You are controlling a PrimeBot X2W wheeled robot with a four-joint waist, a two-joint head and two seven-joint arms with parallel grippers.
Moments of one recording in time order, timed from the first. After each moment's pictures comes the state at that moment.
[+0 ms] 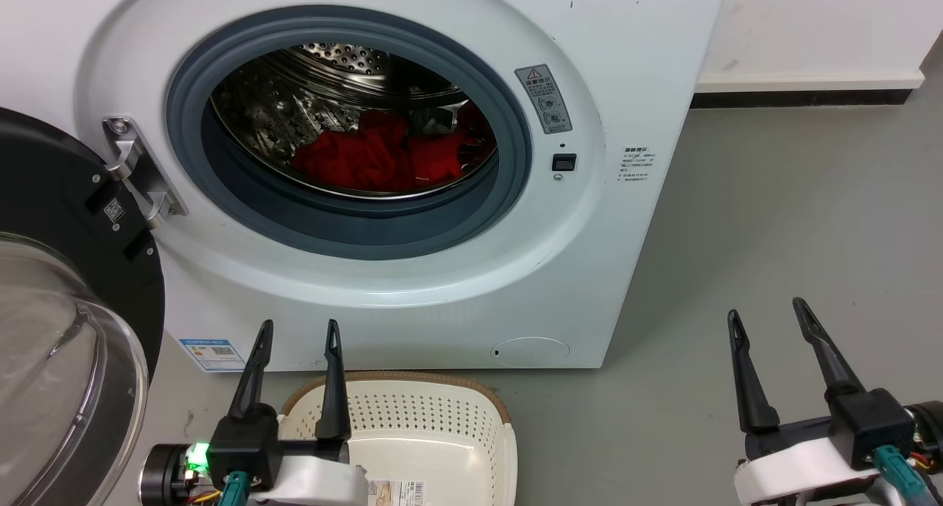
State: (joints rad) left arm 0.04 0.09 -0.15 -0.02 -0.09 0.14 -0.26; right arm 0.03 -0.05 -0.02 0.01 -0.09 0.13 -0.26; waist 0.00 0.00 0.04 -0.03
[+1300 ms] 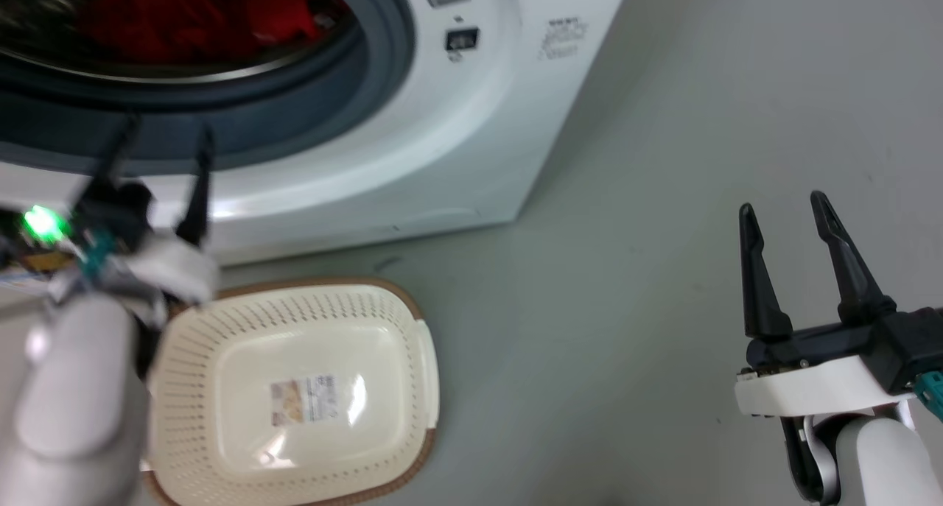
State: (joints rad) left arm -0.50 0.36 -0.06 0.37 0.01 -0.09 -0.24; right arm -0.15 -0.05 0.00 -0.03 0.01 0.13 -0.26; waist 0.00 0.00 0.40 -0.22
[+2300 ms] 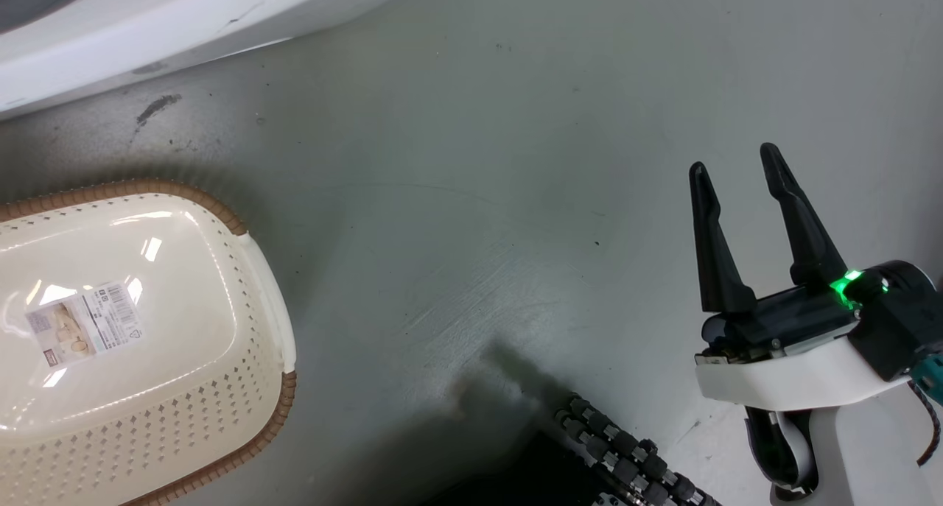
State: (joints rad) left arm -1.63 0.86 -0.46 0.81 -0.12 -0.13 0.62; right arm -0.22 -0.05 0.14 -0.11 0.17 0.13 -0.26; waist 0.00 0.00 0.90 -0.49
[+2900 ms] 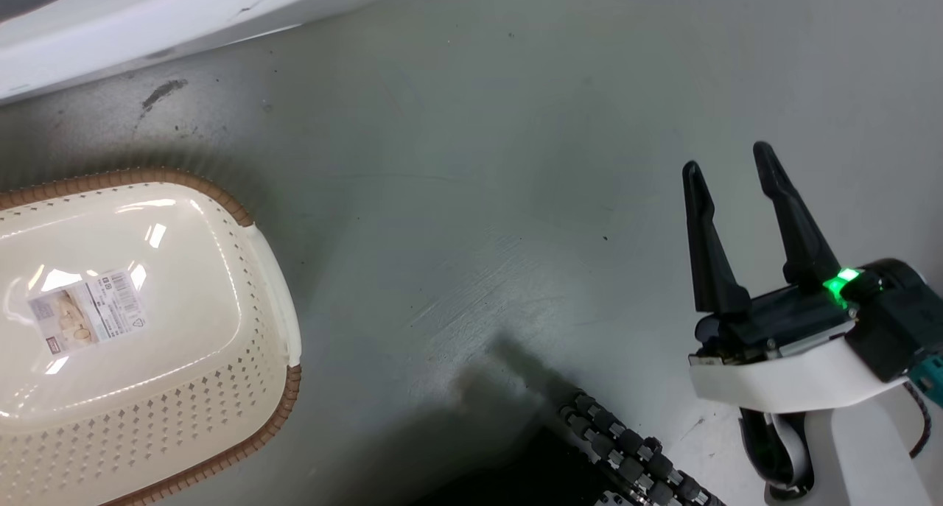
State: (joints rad) left arm -1.67 0.83 -0.50 0.87 -0.15 -0.13 0.55; right arm -0.22 -0.05 0.15 -0.13 0.19 0.13 -0.26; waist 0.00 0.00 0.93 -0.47
